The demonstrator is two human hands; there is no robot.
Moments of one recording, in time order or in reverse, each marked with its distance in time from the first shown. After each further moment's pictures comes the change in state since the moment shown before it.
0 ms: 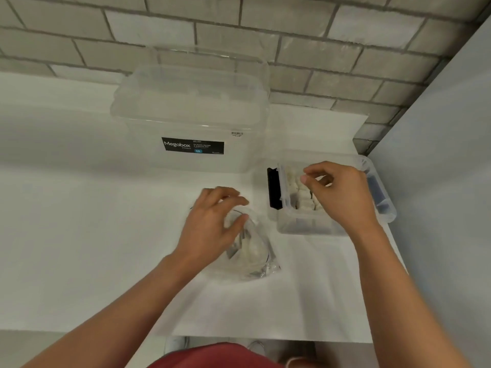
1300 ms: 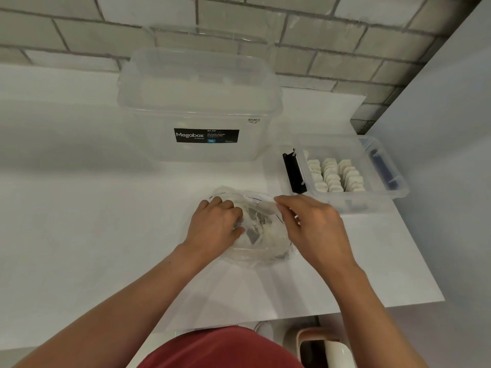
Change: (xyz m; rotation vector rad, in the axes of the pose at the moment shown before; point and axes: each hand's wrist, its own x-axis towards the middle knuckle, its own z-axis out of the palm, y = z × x) left_hand -0.013 -0.071 0.004 0.320 -0.332 0.114; right_hand -0.095 -0.064 0.076 -0.253 0.053 -0.245
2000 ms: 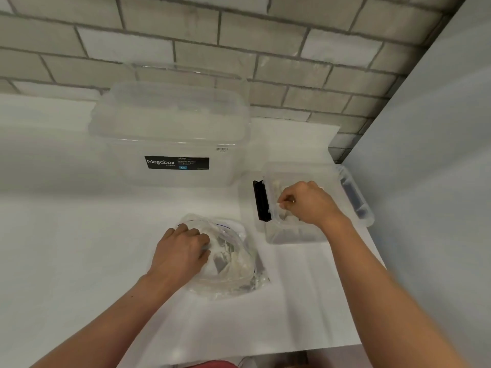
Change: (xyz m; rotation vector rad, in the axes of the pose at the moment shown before) left_hand 0.005 0.009 0.005 0.181 0.007 -0.075; right_hand 0.107 0.119 -0.019 -0.141 -0.508 0.204
